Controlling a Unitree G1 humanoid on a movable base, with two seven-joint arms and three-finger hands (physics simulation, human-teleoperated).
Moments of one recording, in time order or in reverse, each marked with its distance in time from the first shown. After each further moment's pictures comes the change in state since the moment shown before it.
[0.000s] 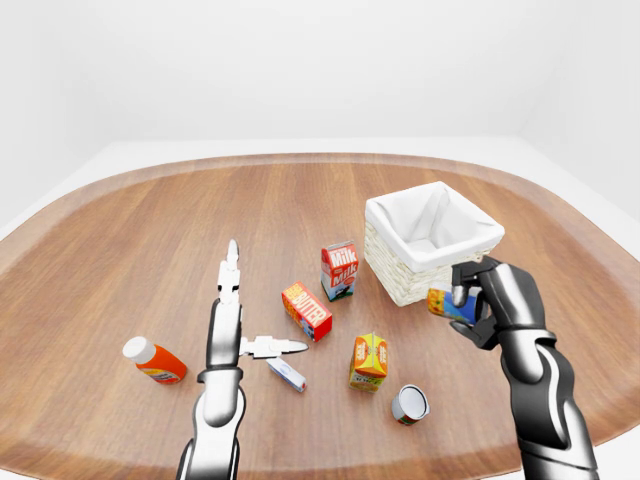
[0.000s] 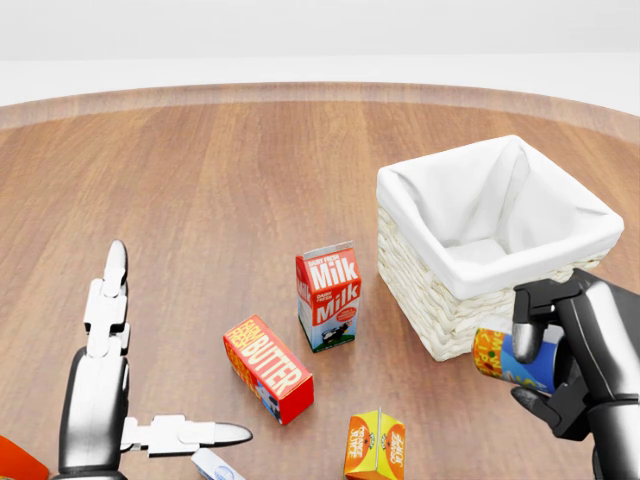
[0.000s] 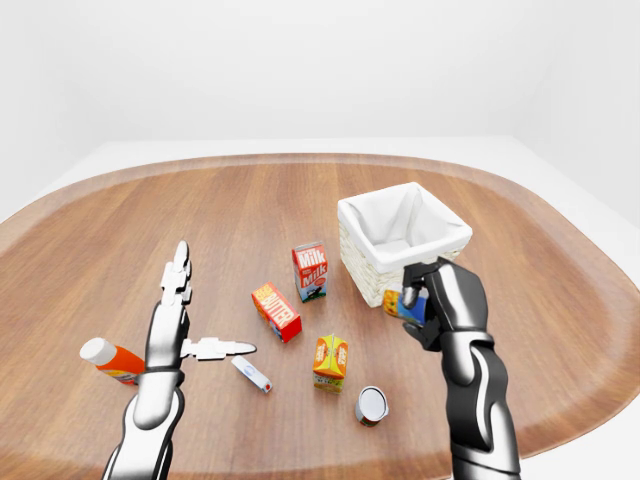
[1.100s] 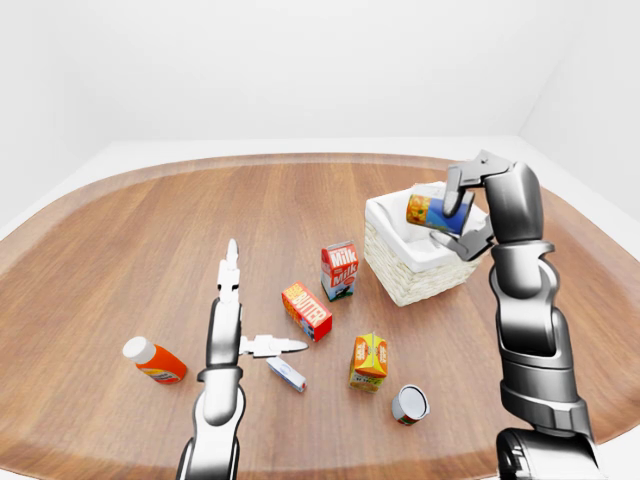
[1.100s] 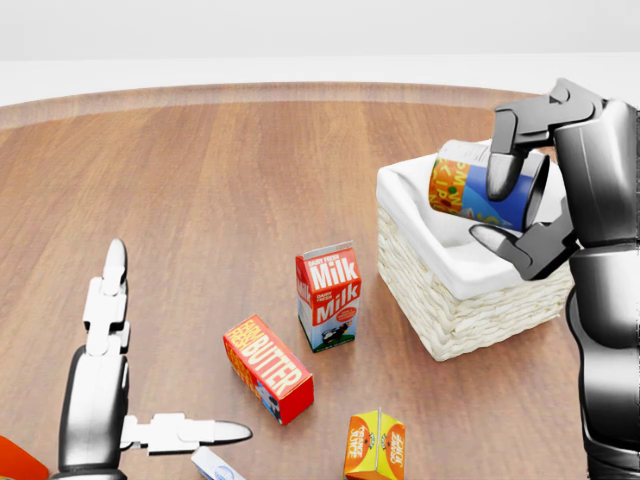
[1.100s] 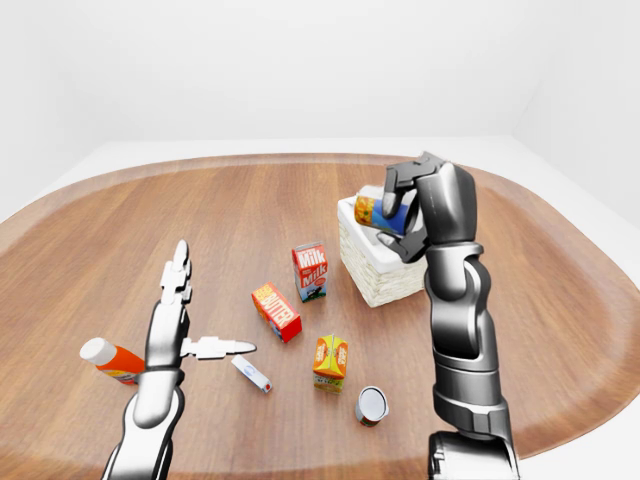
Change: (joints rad) left arm -0.006 0.000 0.002 0.002 -0.007 0.000 -0.002; right arm -0.439 -0.080 0.076 0.057 0.212 0.000 -0.084
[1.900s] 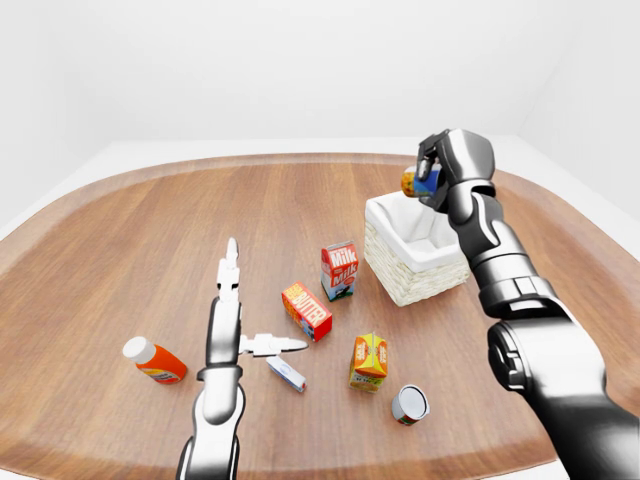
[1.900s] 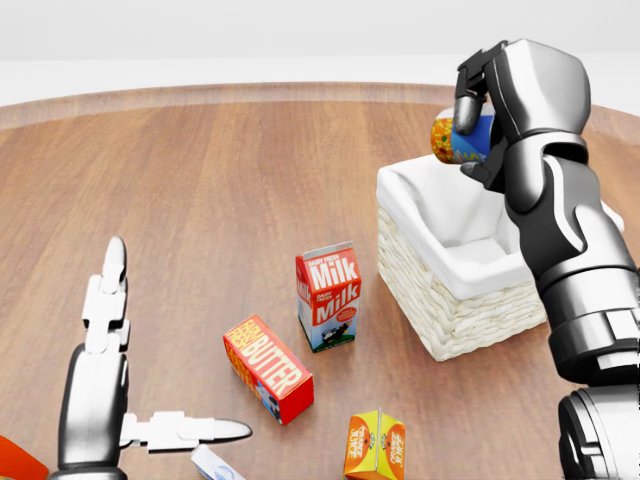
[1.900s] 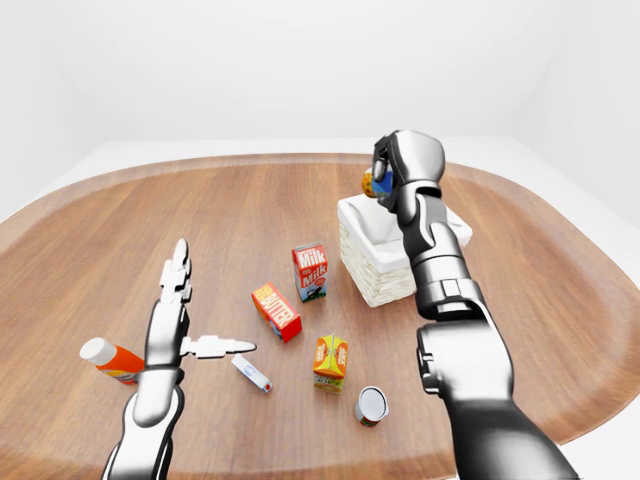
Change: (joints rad) left arm -0.006 -0.001 0.003 -0.001 -0.005 0.000 -0.003; right arm -0.606 -0.088 0.164 1.067 -0.295 0.000 -0.310
